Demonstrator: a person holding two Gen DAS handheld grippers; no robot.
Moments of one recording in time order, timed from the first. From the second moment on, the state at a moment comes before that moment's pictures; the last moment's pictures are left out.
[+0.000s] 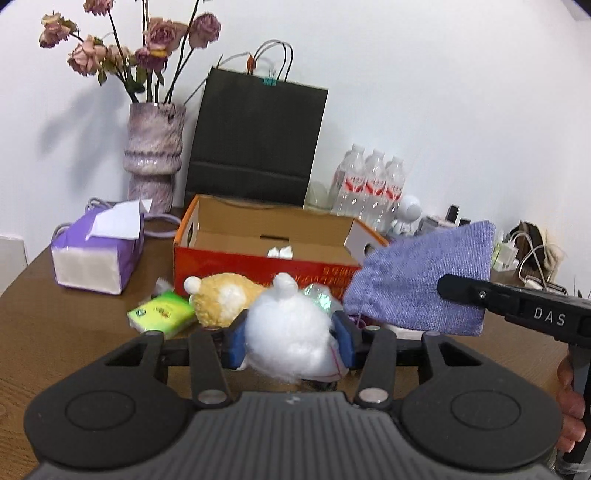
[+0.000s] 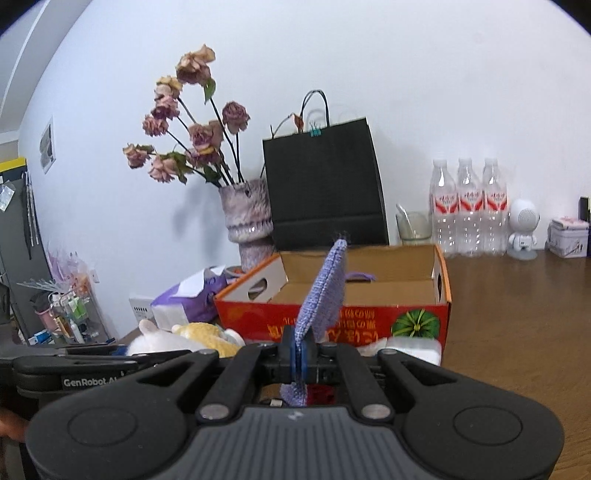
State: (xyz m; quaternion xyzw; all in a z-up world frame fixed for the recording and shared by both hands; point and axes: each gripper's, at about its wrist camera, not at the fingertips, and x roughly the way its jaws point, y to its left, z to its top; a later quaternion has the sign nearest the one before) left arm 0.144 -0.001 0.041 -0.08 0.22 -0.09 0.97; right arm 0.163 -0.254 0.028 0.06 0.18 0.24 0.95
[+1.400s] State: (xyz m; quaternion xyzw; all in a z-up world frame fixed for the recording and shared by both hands) left arm 0.355 0.017 0.029 -0.15 0.25 -0.05 0.95; right arm 0.397 -0.217 0.015 0.09 0.28 0.20 0.93
